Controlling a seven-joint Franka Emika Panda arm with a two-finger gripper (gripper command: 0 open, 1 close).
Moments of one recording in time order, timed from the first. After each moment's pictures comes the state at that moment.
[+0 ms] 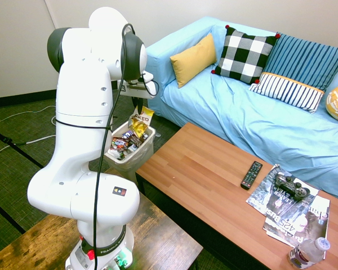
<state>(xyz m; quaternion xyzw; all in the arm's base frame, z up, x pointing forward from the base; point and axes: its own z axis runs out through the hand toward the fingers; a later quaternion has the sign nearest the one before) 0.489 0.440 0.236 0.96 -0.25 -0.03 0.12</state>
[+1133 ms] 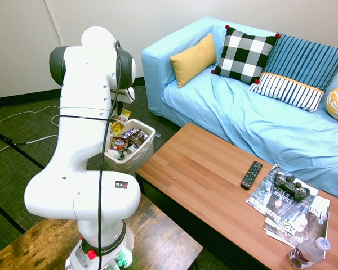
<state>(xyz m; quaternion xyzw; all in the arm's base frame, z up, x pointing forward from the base) 0.460 0.521 0.195 0.97 -0.23 -0.05 0.05</state>
